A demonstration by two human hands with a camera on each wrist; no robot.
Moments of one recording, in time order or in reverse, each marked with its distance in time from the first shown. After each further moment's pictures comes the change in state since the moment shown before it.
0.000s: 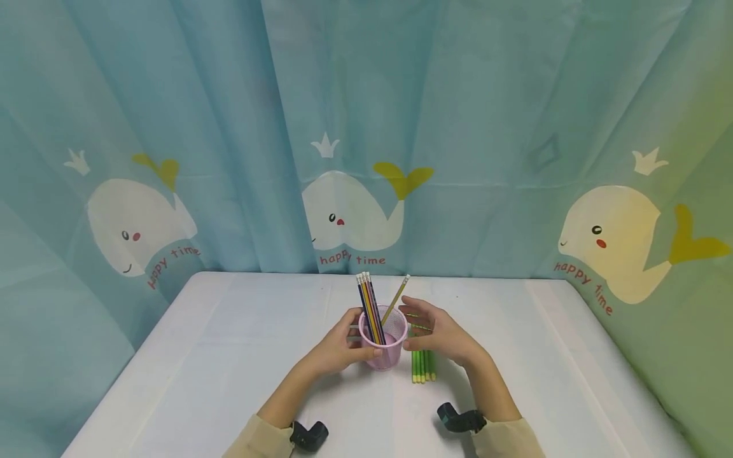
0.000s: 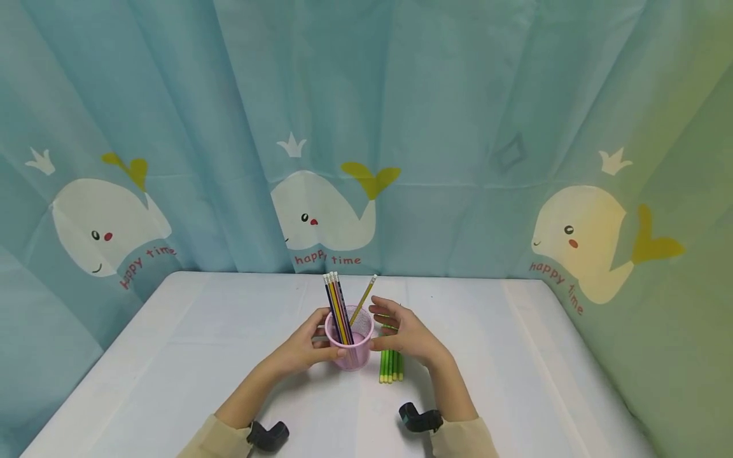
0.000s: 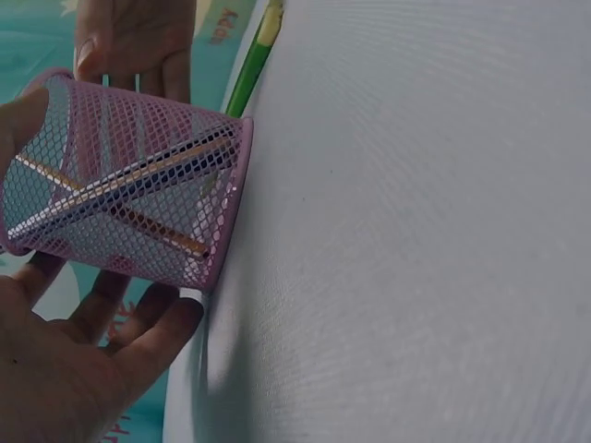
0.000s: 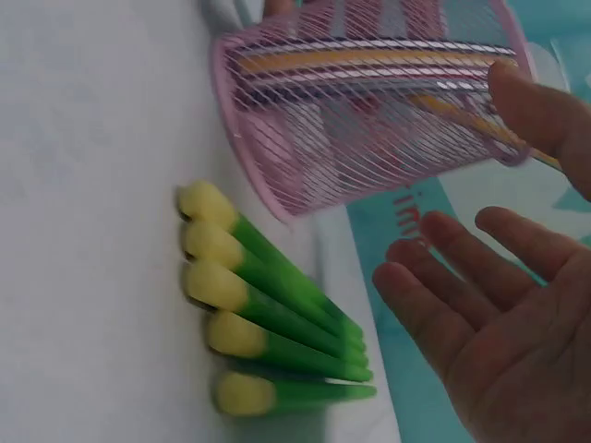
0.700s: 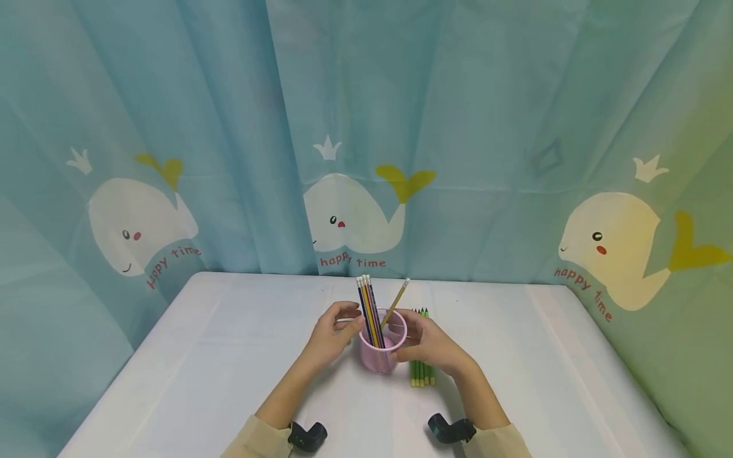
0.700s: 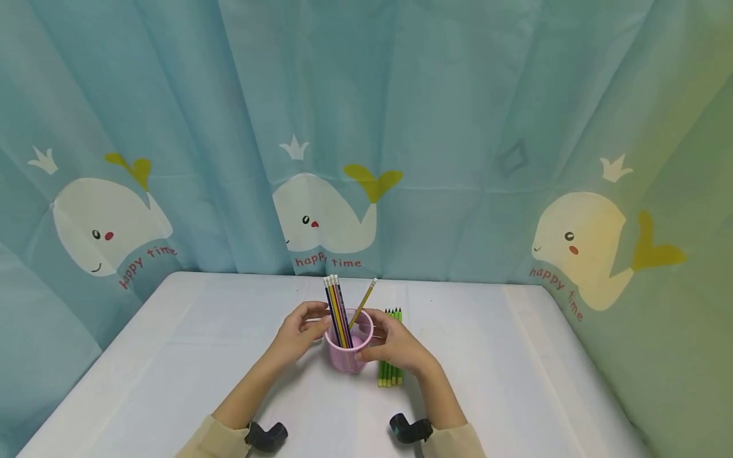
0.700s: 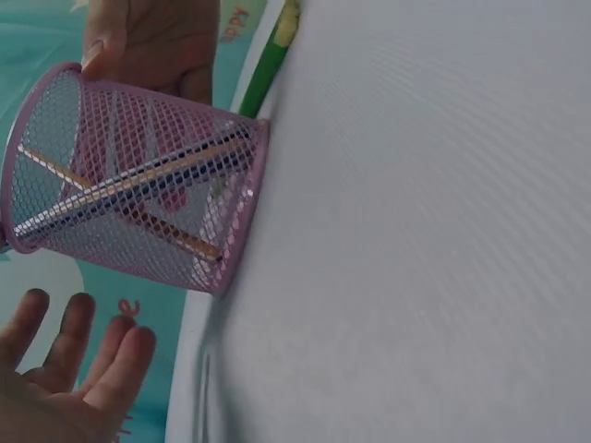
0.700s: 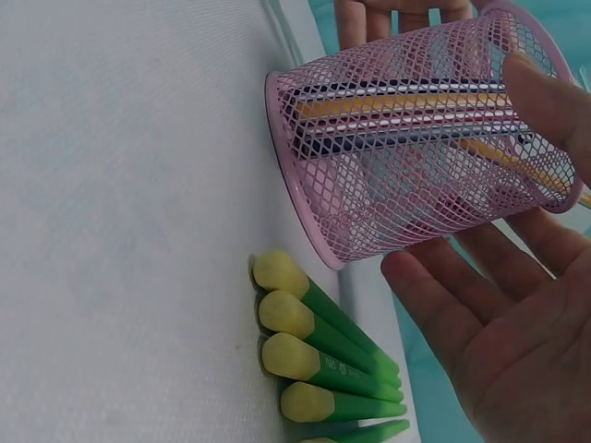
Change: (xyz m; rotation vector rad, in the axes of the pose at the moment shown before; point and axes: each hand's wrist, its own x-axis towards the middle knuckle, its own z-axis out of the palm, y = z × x) left_hand 0.006 0.003 -0.007 -0.037 0.305 -0.003; right_hand 0.007 0.005 0.019 0.084 -0.086 -0.050
